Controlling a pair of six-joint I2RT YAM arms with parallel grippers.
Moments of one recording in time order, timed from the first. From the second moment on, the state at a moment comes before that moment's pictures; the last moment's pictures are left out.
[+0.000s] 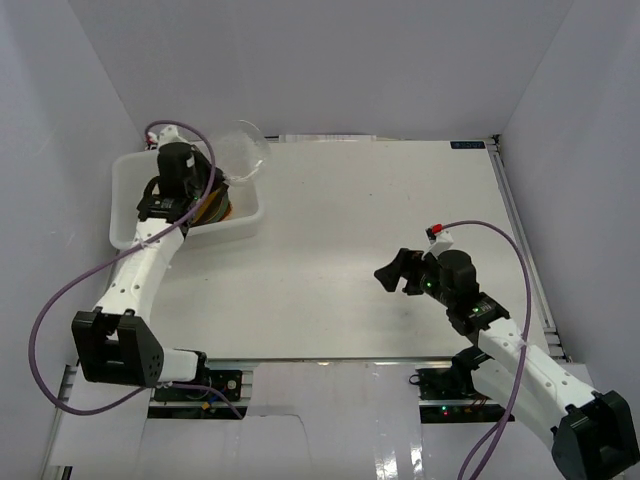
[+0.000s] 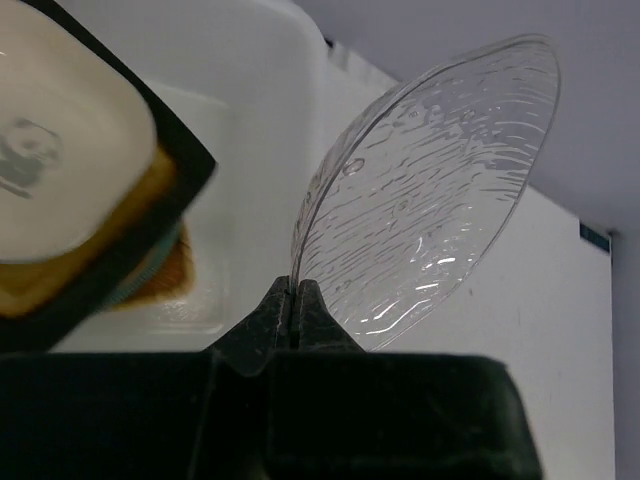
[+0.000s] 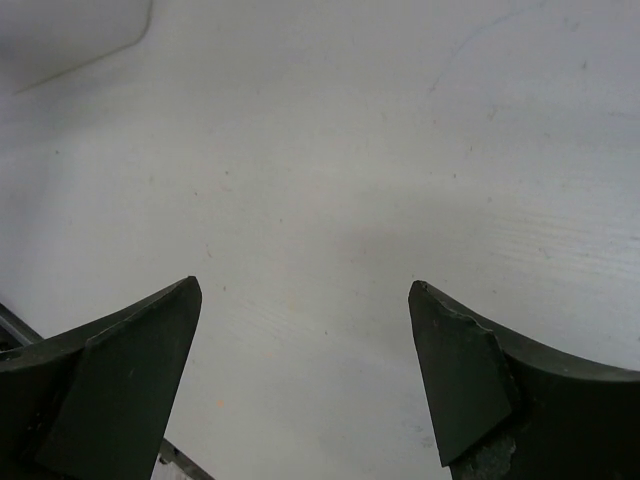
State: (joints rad) left arm -0.18 1.34 1.18 -0.26 -0.06 -0.59; right arm 0.48 0.73 0.36 -0.02 -0.15 0.52
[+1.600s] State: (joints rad) left arm -0.30 0.96 0.89 -0.01 0.45 -0.55; right arm 0.49 0.59 0.60 -0.23 -0.03 0.35
